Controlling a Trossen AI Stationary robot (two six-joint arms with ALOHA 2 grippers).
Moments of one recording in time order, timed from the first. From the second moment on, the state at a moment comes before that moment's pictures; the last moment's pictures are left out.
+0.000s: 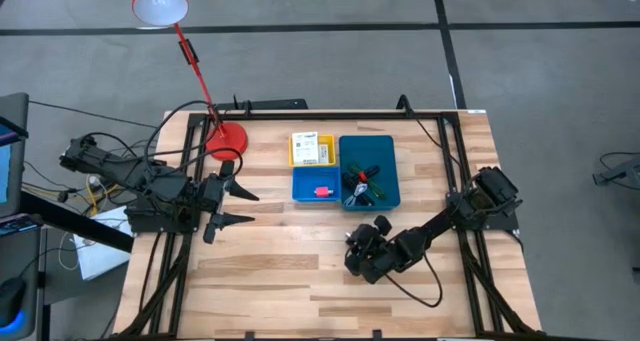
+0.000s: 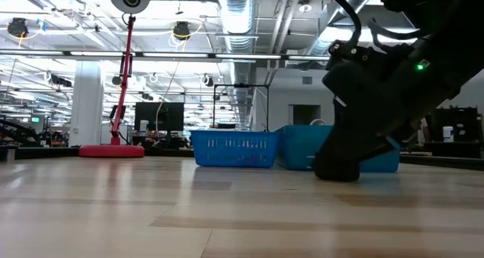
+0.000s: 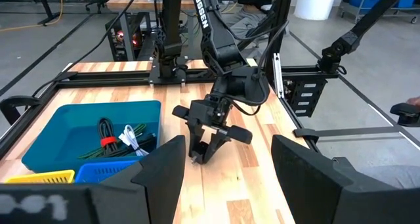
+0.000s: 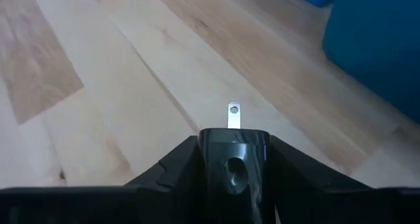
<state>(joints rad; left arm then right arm) -0.39 0.77 0.87 -0.35 -0.24 -0.12 0.54 1.89 0.88 -0.11 0.69 1.02</state>
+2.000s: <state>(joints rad) -0.39 0.77 0.87 -0.38 -0.25 -0.06 0.13 1.88 1.17 -0.03 0.21 0.34</state>
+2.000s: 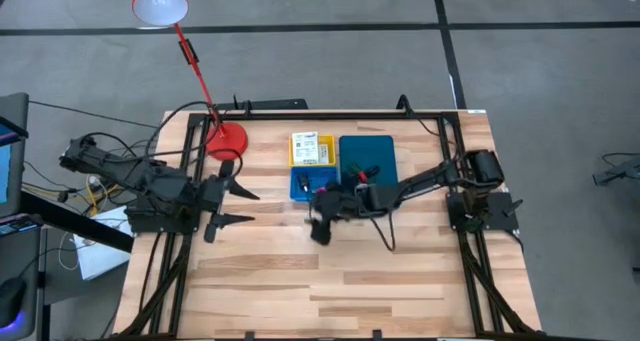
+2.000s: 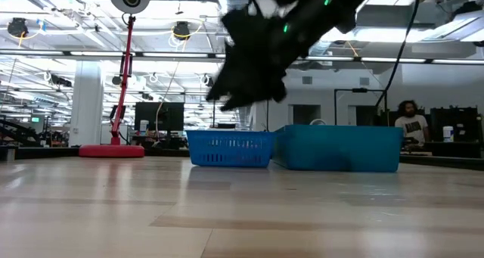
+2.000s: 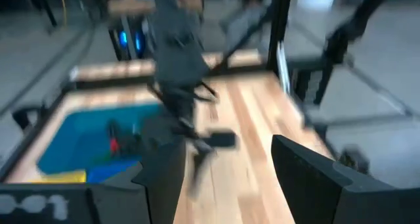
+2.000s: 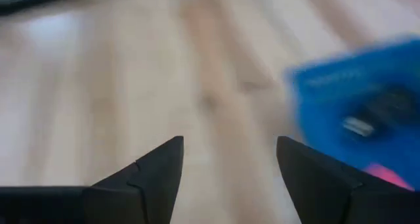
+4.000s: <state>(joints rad) -0.02 0.16 0.10 -0.09 -0.07 -0.27 0.30 0.10 0.01 0.06 0.37 0.31</state>
